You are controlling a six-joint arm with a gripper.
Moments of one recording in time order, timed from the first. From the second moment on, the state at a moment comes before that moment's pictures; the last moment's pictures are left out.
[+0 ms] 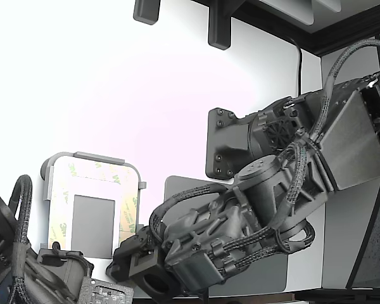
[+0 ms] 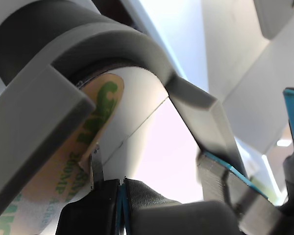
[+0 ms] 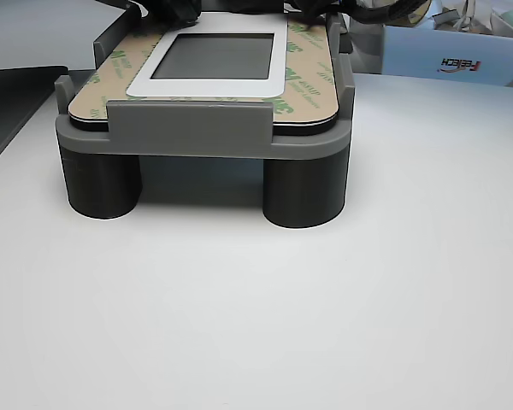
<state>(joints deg) 35.3 95.7 115.4 35.3 -3.8 -107.8</state>
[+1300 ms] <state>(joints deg) 30.7 109.7 119.0 45.9 1.2 -106.7</state>
